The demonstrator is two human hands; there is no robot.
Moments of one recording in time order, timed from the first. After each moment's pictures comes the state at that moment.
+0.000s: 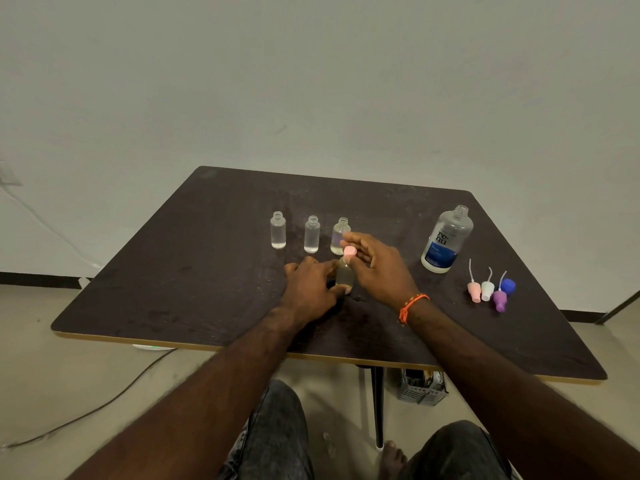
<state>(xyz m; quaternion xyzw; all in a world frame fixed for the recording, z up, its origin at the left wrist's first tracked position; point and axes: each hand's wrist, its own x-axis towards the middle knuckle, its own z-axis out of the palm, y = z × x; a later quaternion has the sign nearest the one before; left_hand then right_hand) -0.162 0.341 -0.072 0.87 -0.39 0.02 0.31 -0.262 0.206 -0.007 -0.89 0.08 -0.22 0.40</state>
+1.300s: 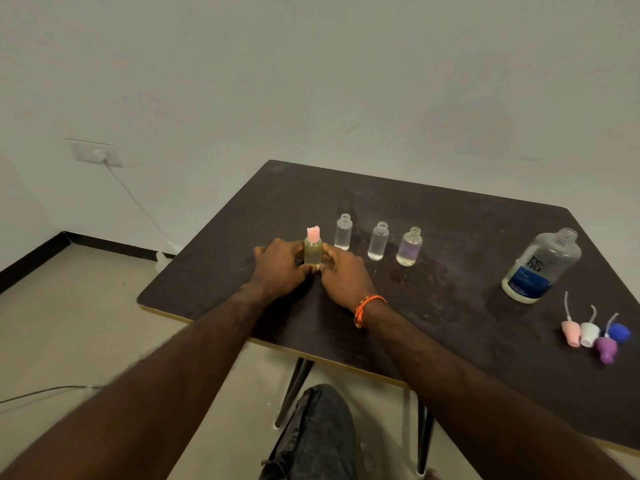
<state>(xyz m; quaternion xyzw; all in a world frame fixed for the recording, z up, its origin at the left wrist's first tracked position) -0.070 0.467 -0.053 0.93 -0.25 0.04 0.27 -0.150 0.324 -0.040 -0.91 0.07 -0.09 0.40</state>
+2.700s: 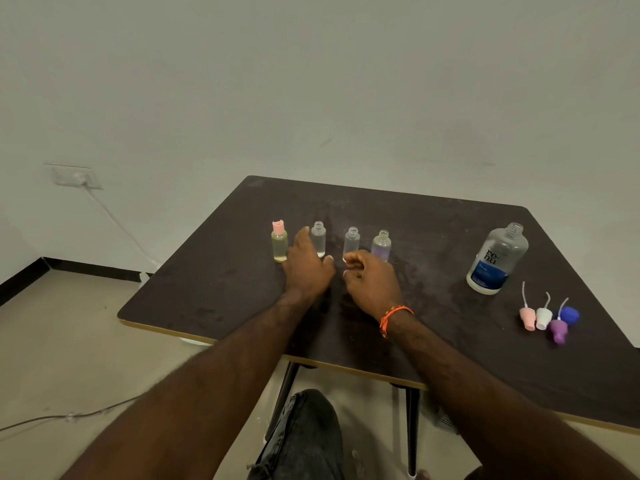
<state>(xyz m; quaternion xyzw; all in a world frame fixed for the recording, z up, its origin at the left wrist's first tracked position) -0.105 0.371 -0.054 0.88 -0.14 0.07 0.44 -0.201 0.257 -0.038 -0.89 0.15 -0.20 0.39</state>
